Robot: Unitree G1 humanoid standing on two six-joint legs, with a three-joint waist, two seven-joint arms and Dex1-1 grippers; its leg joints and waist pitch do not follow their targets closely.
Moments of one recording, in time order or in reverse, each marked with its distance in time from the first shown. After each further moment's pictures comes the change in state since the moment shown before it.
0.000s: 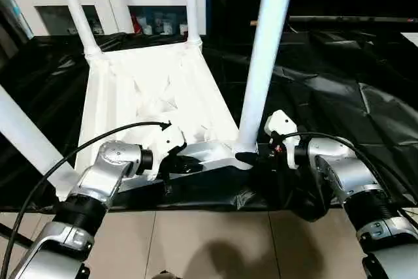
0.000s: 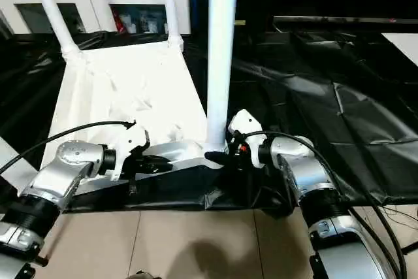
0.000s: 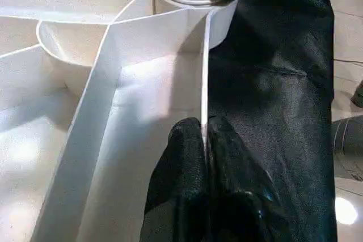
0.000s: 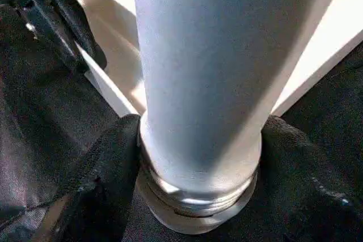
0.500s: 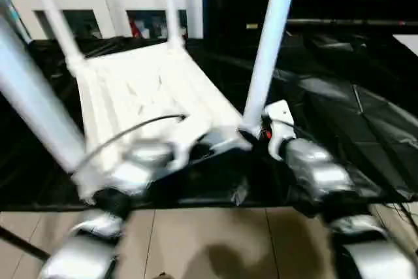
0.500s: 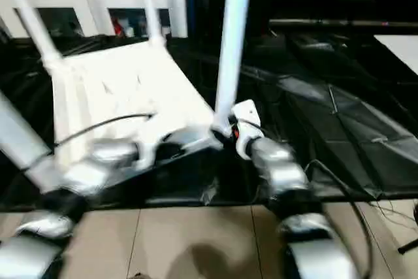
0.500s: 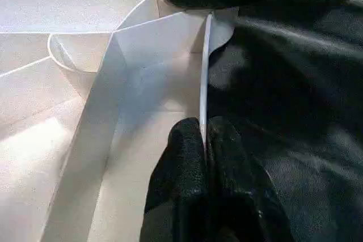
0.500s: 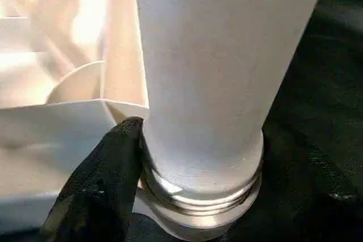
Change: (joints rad) left arm -0.153 -0.266 -0.009 0.209 0.127 0.062 0.452; right arm -0.057 0.265 -0.168 0.145 -0.054 0.065 -0.798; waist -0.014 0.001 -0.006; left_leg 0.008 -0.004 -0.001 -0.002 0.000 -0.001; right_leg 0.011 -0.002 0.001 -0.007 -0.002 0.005
